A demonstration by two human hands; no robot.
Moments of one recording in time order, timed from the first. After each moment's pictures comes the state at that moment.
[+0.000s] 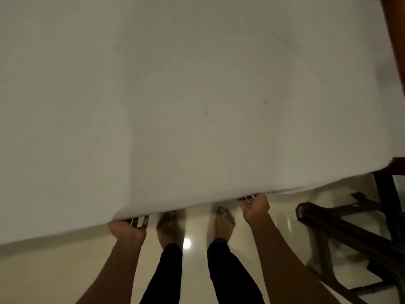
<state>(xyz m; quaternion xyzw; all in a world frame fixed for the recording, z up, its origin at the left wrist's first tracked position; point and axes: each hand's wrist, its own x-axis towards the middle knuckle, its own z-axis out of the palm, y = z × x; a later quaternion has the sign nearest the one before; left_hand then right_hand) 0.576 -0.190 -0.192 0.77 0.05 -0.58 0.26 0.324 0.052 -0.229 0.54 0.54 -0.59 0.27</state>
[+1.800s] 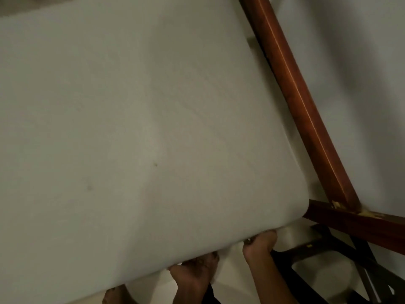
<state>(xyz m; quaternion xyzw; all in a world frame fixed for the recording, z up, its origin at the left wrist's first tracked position) 0.070 0.165 -0.138 0.55 0.24 -0.79 0.15 0.059 0.232 -0.195 0.54 0.45 -0.71 0.09</state>
